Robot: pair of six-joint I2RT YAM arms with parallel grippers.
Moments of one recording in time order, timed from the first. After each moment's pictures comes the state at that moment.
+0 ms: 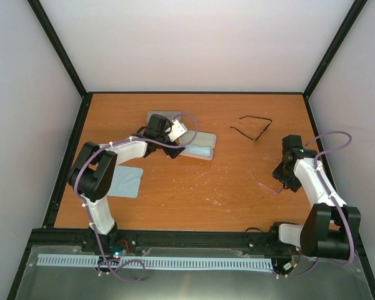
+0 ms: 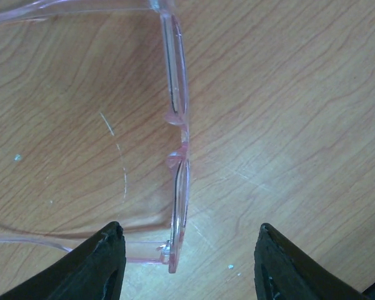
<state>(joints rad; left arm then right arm) -0.45 1.83 1.09 -0.06 0.20 0.47 -0.08 1.24 0.83 -0.99 0.22 0.65</state>
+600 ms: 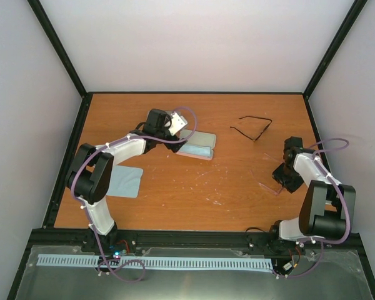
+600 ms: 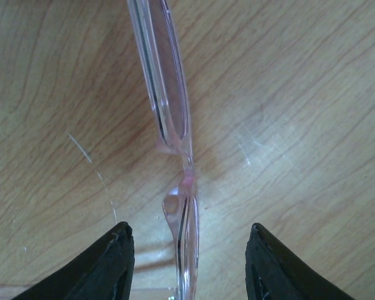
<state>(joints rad) -0.45 1.79 1.14 -0.06 0.20 0.41 -0.16 1.40 0.80 -0.89 0.14 0.68</state>
